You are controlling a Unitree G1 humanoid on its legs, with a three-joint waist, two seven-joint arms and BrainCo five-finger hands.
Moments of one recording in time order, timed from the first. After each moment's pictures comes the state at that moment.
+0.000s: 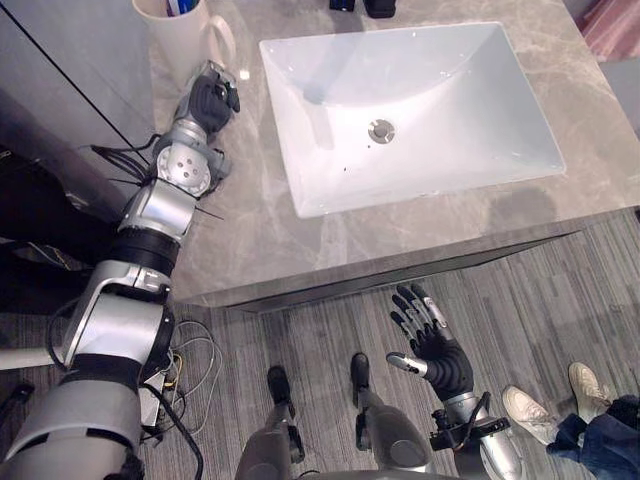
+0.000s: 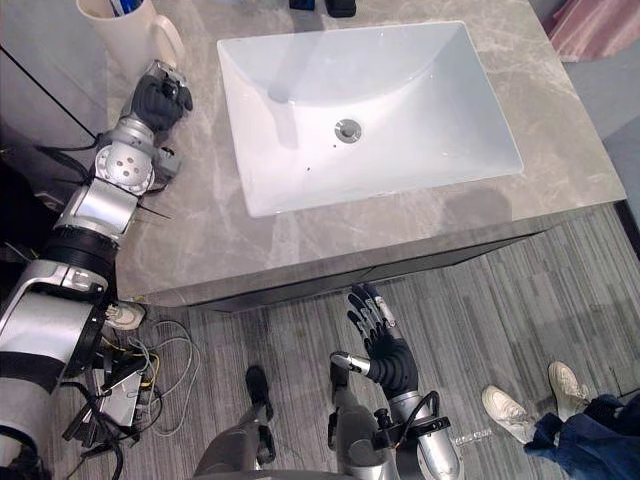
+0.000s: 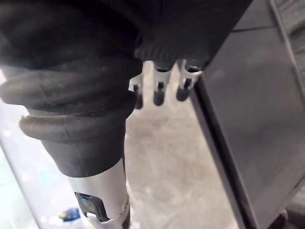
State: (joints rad) left arm -1.08 0.60 -0.28 0.76 0.16 -0.14 0.14; right arm 0.54 -0.13 0.24 -0.40 0.39 -0.19 0.20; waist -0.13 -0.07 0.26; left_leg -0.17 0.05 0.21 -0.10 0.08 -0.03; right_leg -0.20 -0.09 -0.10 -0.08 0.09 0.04
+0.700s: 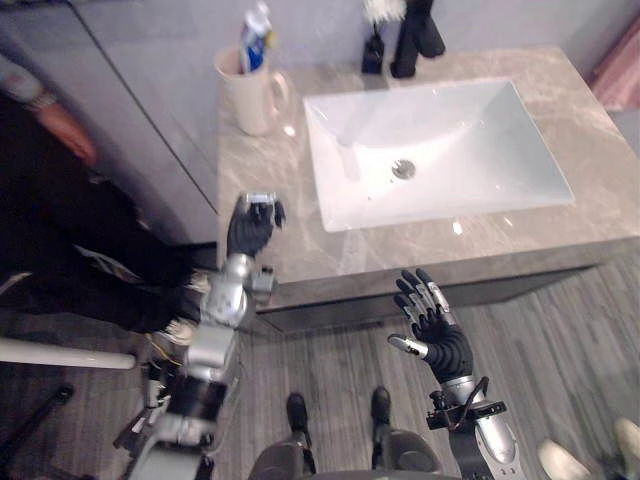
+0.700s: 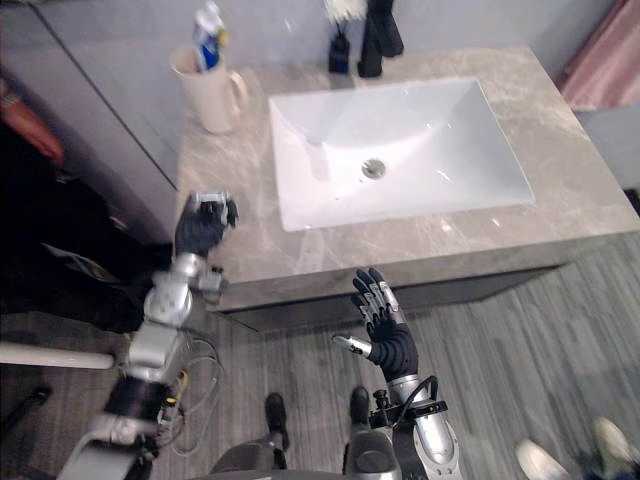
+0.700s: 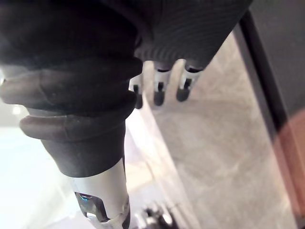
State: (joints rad) left arm -0.14 0.19 -0.09 -0.01 -0.31 -0.21 0.07; right arm 0.43 -0.08 0.18 -0.34 0.37 -0.19 0.17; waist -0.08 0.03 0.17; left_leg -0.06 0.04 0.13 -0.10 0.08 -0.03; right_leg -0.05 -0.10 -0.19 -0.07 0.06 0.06
